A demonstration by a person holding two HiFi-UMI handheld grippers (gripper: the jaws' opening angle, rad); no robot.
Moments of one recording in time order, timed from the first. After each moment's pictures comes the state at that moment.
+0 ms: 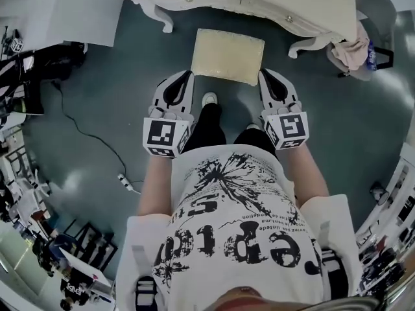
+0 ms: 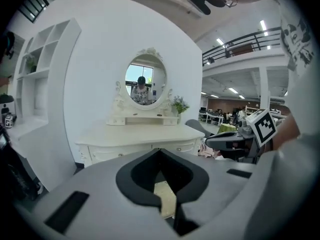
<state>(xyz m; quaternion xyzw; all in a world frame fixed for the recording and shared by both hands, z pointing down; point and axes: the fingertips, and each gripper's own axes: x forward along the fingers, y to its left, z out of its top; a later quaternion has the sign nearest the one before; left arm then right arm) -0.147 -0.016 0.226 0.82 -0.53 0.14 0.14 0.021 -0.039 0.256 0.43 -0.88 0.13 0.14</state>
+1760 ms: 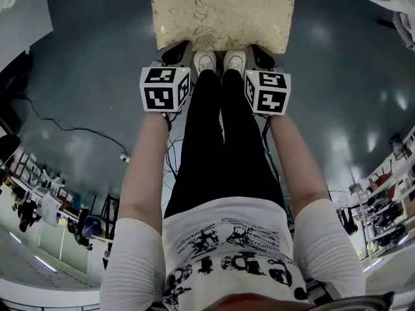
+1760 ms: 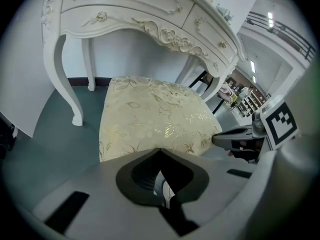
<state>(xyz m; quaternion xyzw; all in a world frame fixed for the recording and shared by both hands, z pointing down) -0.143 -0.049 0.737 0.73 -0.39 0.36 0.42 0.018 -0.025 0.748 0.49 -0.67 0.42 0.37</state>
